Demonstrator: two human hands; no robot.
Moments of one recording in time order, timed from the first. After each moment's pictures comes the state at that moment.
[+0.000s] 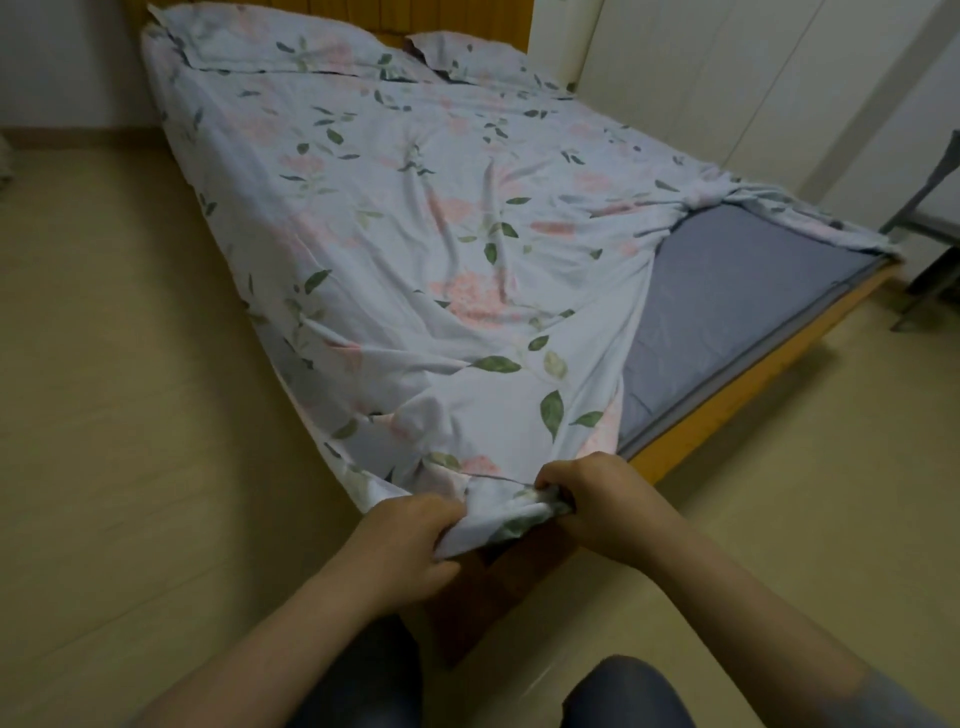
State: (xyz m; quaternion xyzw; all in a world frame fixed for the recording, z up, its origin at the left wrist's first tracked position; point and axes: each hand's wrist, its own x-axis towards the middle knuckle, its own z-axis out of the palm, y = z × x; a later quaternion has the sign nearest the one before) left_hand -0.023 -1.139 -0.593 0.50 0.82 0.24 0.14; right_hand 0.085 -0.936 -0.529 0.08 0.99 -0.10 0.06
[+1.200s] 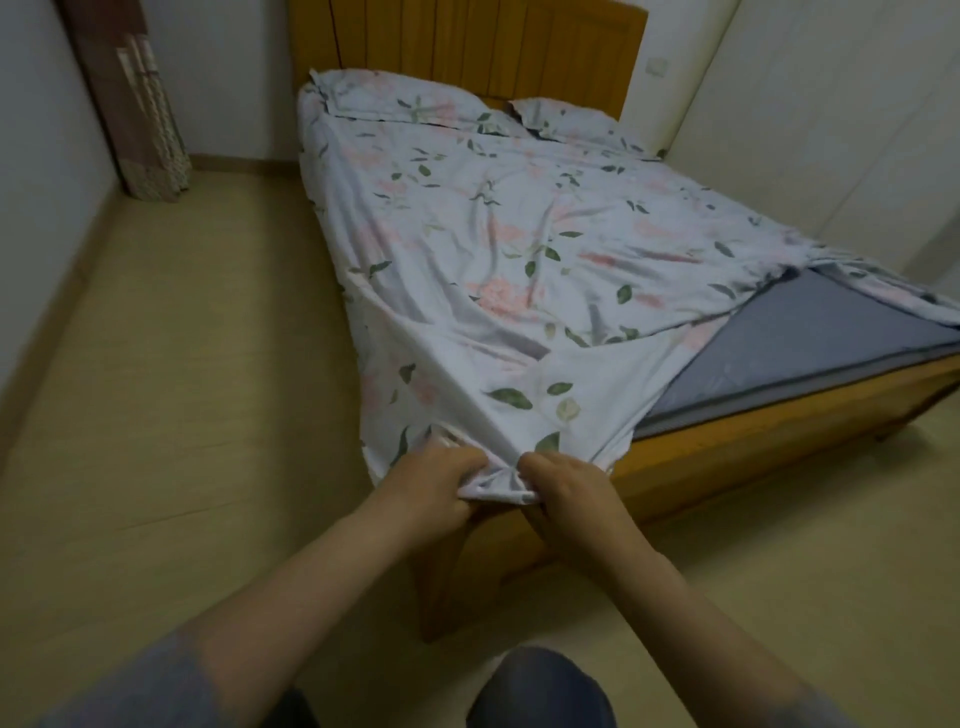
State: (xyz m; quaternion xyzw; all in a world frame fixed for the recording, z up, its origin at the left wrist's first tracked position) left_hand 0.066 -1.109 -0.556 0.38 0.87 0.29 0.09; right_hand 0.145 -0.941 -0.539 -0.08 0.99 -0.07 -0.06
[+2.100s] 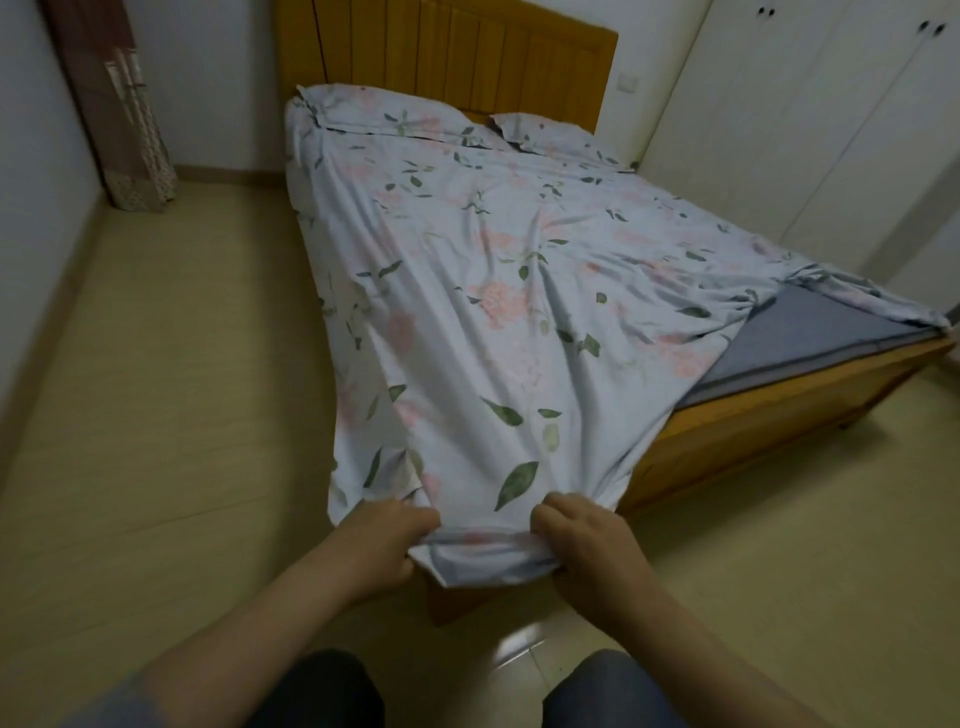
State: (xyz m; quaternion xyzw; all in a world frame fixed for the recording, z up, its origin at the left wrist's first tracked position) left_hand 0.099 -1.191 -0.598 0.43 0.88 0.20 0.11; right_hand 0.214 -0.972 -0.559 -0.08 0.99 -0.01 -0.13
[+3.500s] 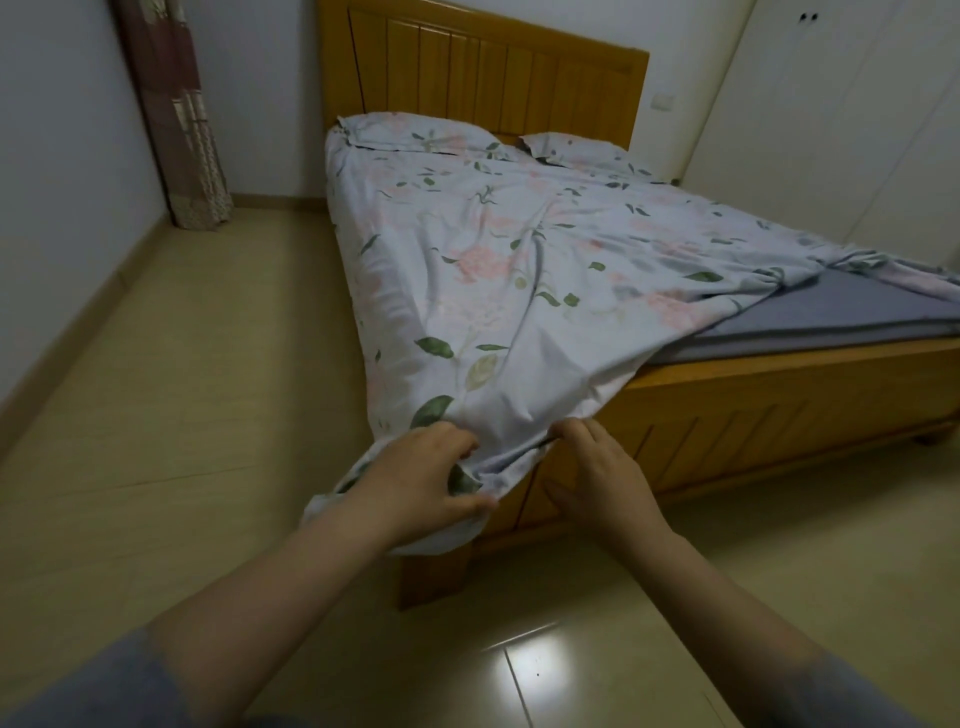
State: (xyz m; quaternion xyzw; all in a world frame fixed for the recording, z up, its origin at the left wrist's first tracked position) left_hand 0.159 -1.065 -0.627 0.36 0.91 0.22 -0.04; right_hand 0.217 -0.852 -0.634 -0.01 0.97 -0.16 -0.18
